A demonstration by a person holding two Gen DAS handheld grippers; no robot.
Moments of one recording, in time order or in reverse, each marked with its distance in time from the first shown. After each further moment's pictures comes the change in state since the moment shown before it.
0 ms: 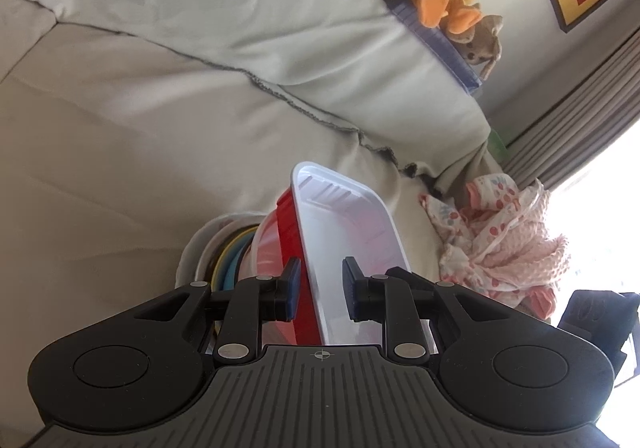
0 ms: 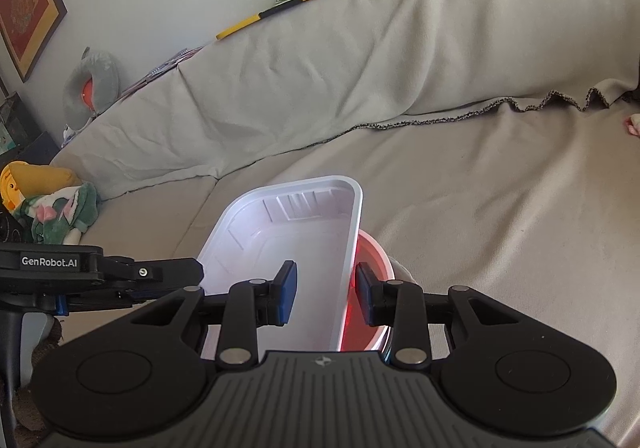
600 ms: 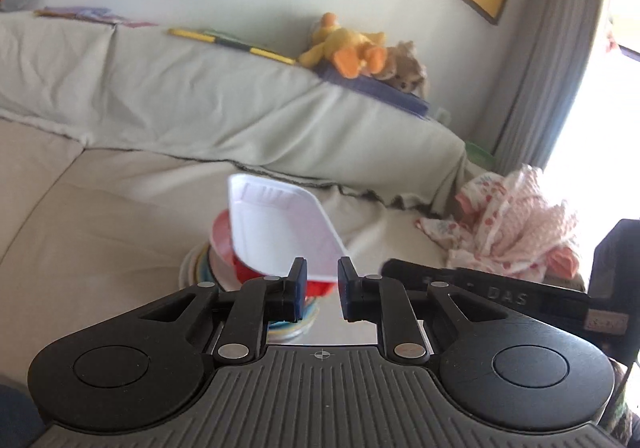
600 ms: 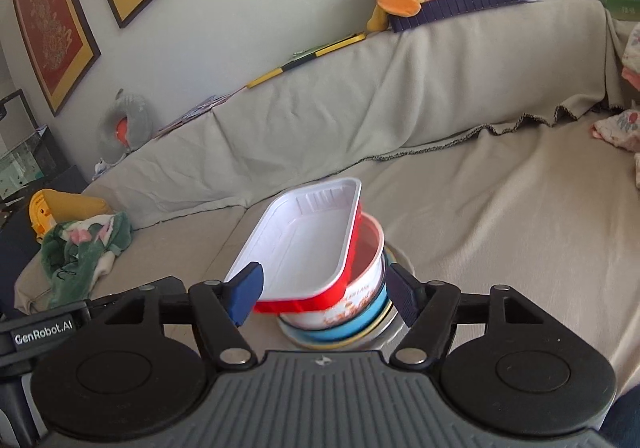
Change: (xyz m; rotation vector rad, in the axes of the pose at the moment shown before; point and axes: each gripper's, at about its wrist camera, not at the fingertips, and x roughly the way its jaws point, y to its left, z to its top) left arm -0.092 -0.122 -0.158 0.334 -0.322 0.136; right arm -0.120 -0.002 -0.067 0.026 -0.138 0.069
